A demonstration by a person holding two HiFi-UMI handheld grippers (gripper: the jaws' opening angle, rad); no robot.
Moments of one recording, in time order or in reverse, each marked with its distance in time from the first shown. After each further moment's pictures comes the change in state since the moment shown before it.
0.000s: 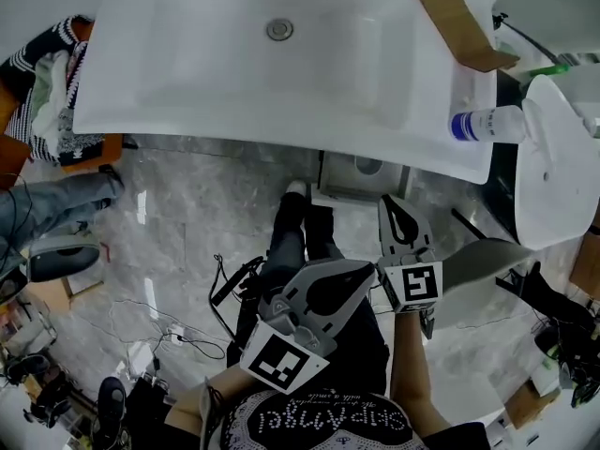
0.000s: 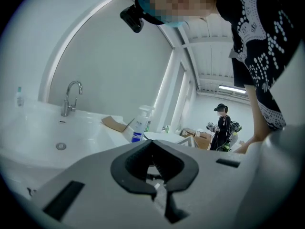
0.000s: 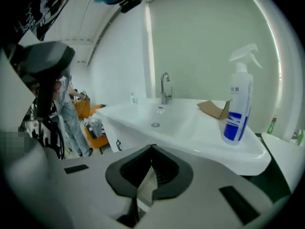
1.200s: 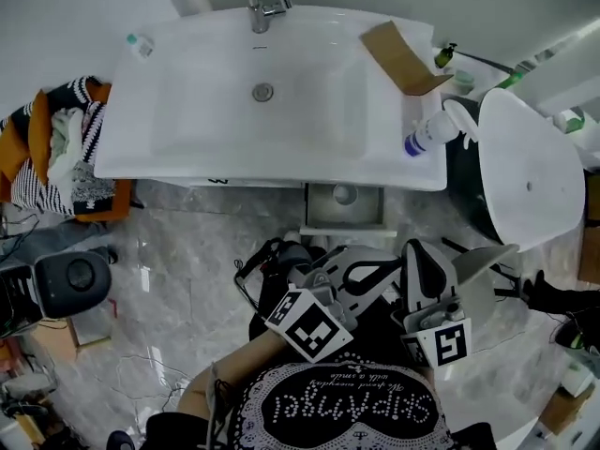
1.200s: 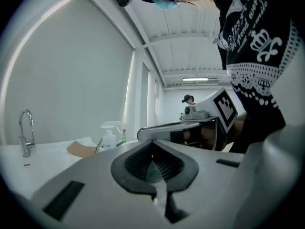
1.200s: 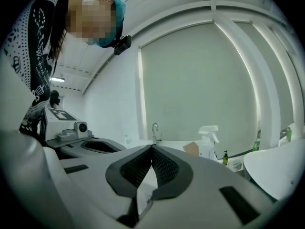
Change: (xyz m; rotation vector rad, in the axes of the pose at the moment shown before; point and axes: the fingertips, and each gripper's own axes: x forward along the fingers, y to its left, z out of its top) left arm 0.041 -0.072 0.053 0.335 -0.097 -0.283; right arm -0.161 0.003 0.138 0.094 -0.391 -0.118
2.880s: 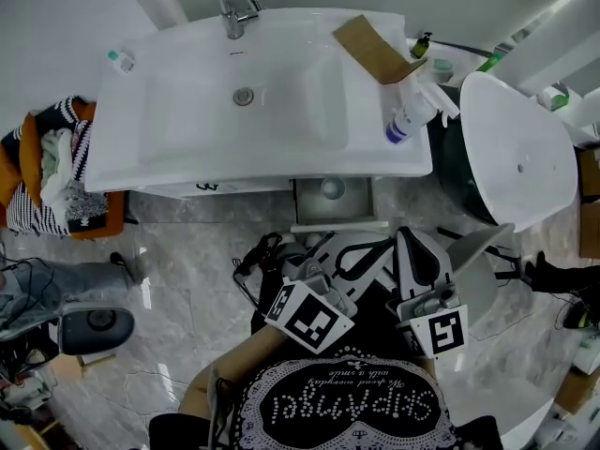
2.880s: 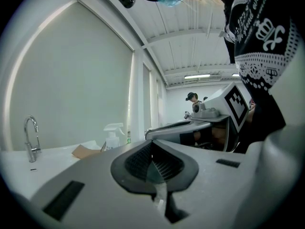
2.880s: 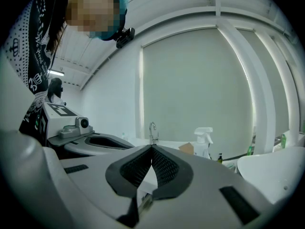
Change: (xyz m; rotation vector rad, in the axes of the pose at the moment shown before) left arm 0.010 -0.004 -0.001 0.053 -0.008 0.056; right arm -0.017 -0.004 -0.005 -0.046 -0.009 -0.047
